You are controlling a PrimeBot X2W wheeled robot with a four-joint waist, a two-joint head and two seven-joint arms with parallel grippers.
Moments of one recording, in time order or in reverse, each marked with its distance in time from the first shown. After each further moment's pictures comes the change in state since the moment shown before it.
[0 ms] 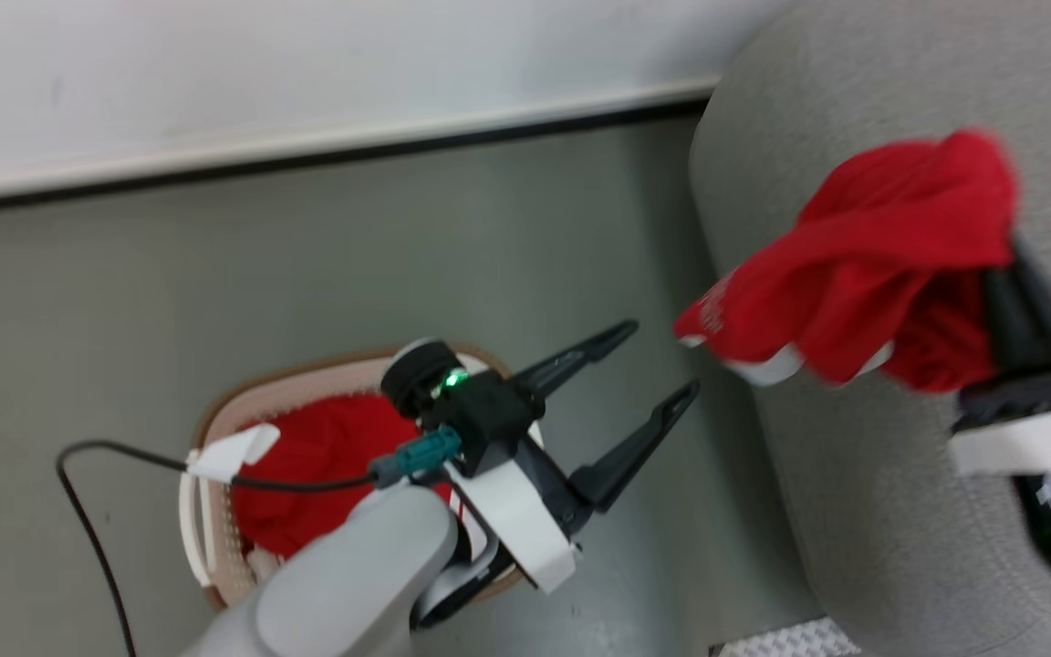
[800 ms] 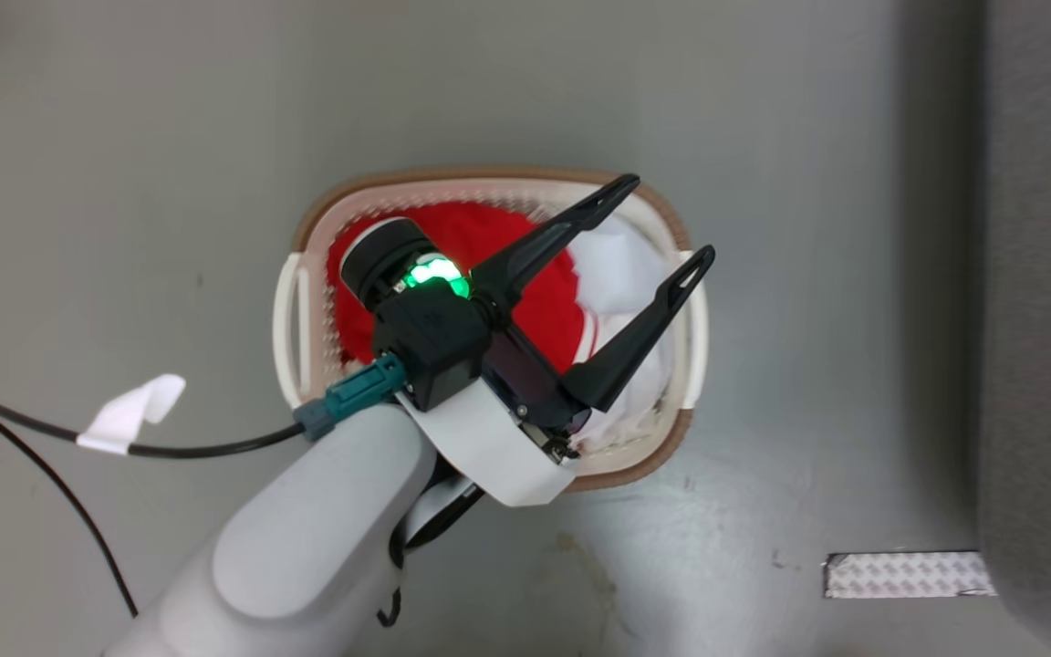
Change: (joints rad) left arm -0.092 -0.004 0.142 -0.140 0.062 0.000 0.000; right arm -0.622 -0.322 -0.658 0.454 -0.138 0.000 0.100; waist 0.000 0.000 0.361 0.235
